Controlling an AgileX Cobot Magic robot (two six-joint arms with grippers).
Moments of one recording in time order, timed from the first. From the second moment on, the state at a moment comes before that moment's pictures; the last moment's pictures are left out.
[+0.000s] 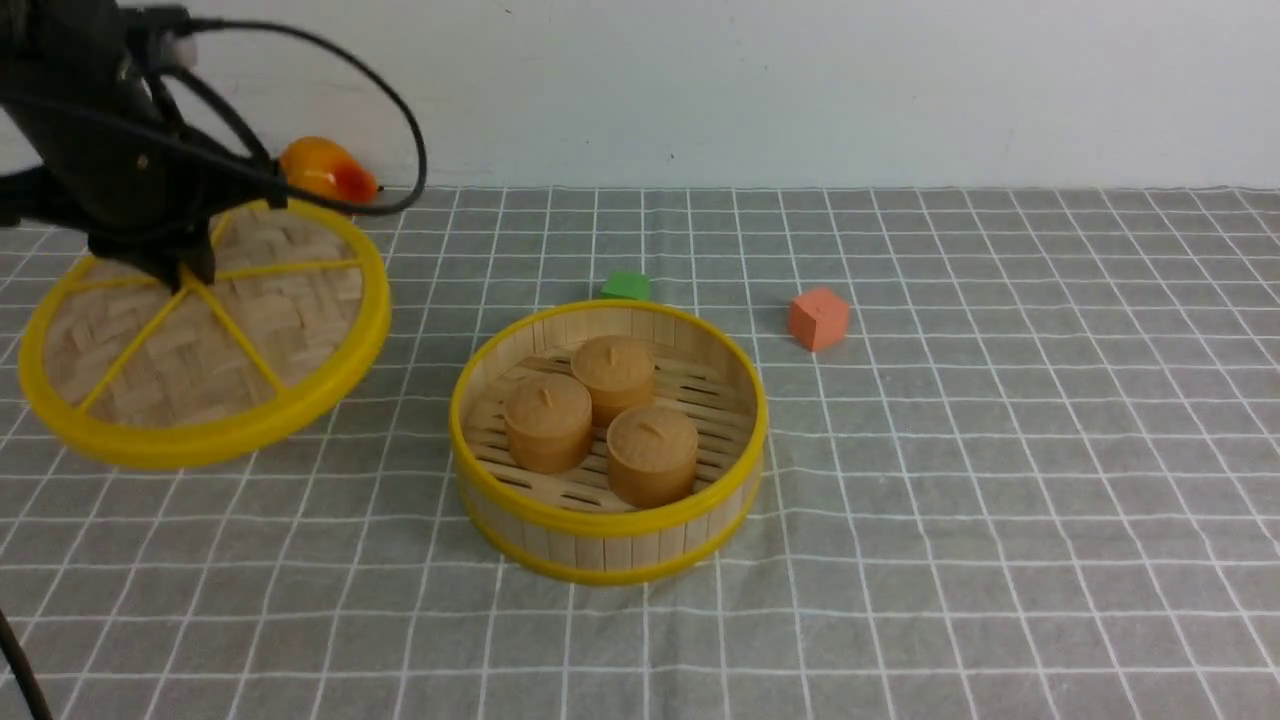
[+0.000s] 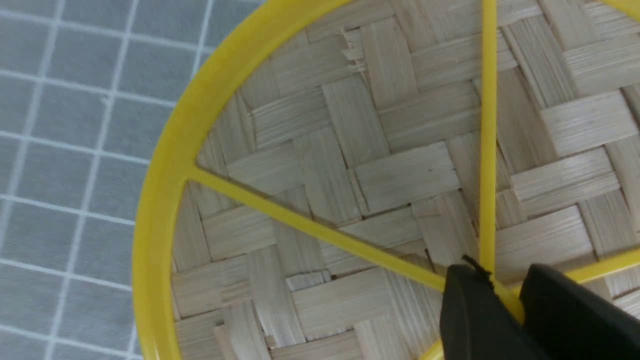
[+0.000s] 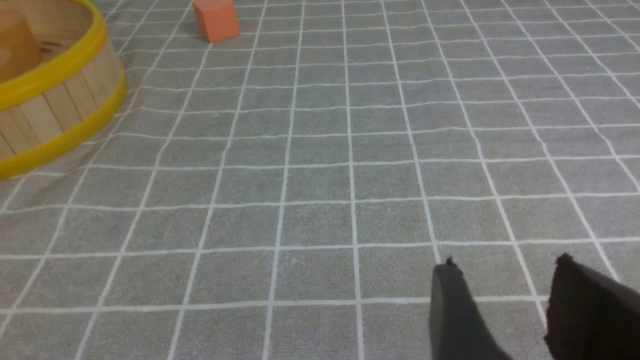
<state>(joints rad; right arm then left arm) 0.03 -0.02 0.02 -0.01 0.38 0.13 -0.05 1.86 -1.66 0.16 0.96 -0.33</state>
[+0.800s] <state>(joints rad) 0.03 -0.02 0.02 -0.01 0.38 0.13 -0.12 2.04 -1.60 0.13 0.76 -0.33</state>
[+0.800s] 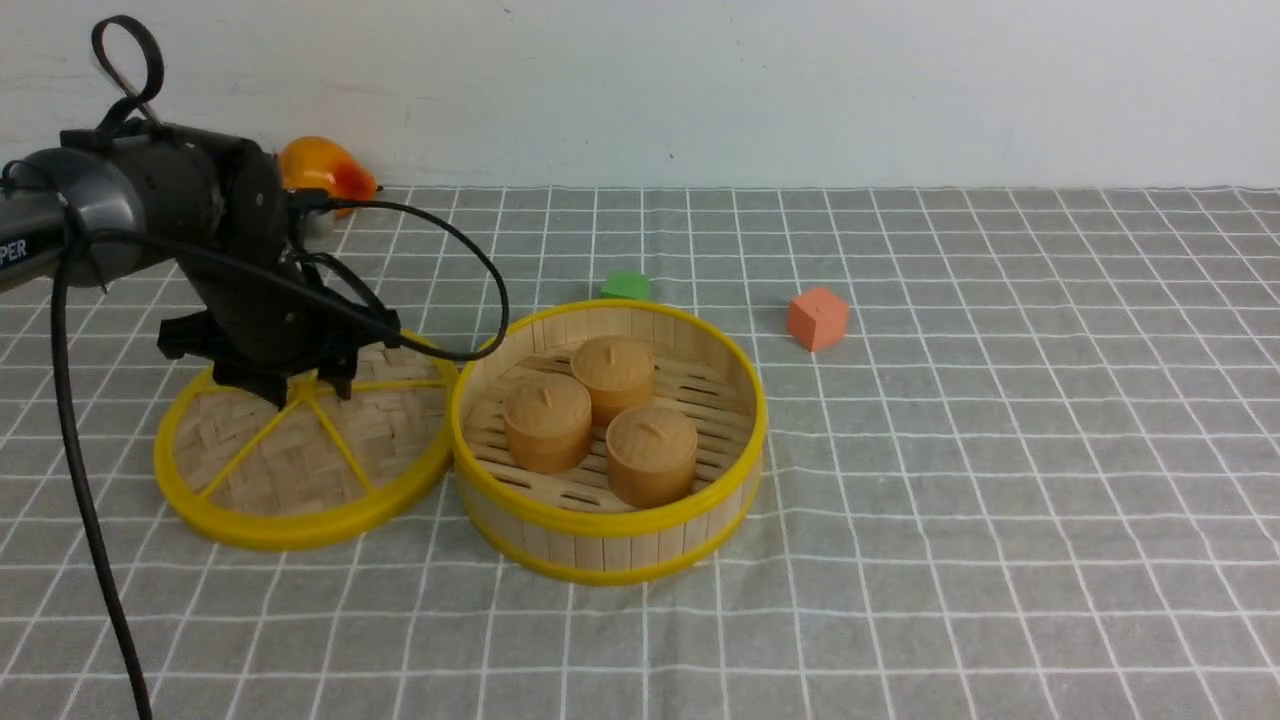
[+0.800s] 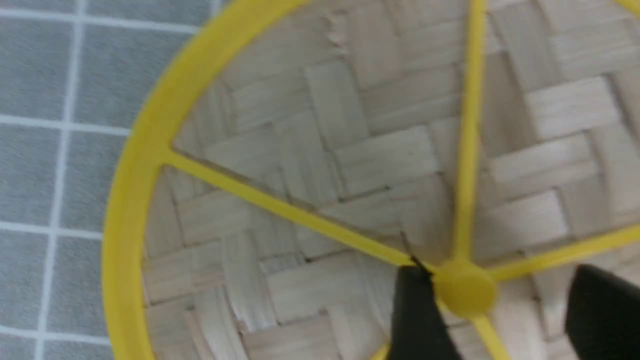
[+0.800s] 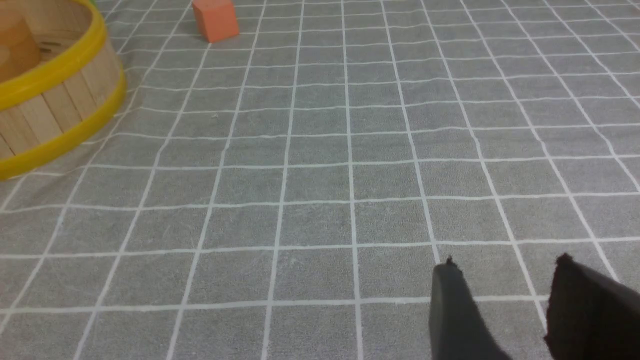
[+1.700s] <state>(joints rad) 0.03 -0.02 0.02 -0.01 0.38 0.13 -0.12 0.65 -0.59 -0.51 0.10 0.25</state>
